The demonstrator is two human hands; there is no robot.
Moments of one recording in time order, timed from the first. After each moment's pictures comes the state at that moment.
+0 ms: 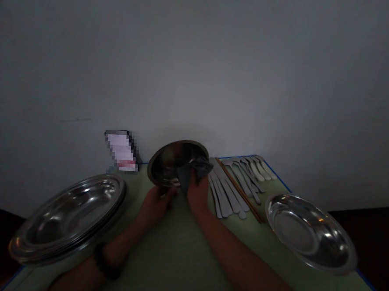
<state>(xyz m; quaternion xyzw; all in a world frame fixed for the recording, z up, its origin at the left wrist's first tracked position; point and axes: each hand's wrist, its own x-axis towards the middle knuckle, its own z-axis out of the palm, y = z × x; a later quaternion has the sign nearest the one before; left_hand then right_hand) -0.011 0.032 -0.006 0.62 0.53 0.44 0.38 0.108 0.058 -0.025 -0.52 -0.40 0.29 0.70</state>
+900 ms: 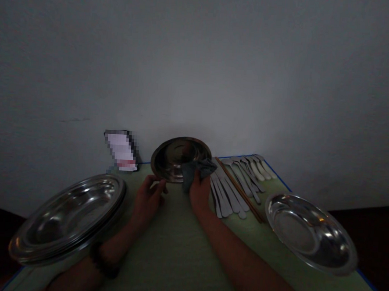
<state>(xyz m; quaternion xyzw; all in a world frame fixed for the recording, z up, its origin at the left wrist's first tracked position) -0.019 0.034 0.001 0.58 0.55 0.49 0.34 0.111 0.062 -0.028 -0.54 -0.37 0.29 0.70</state>
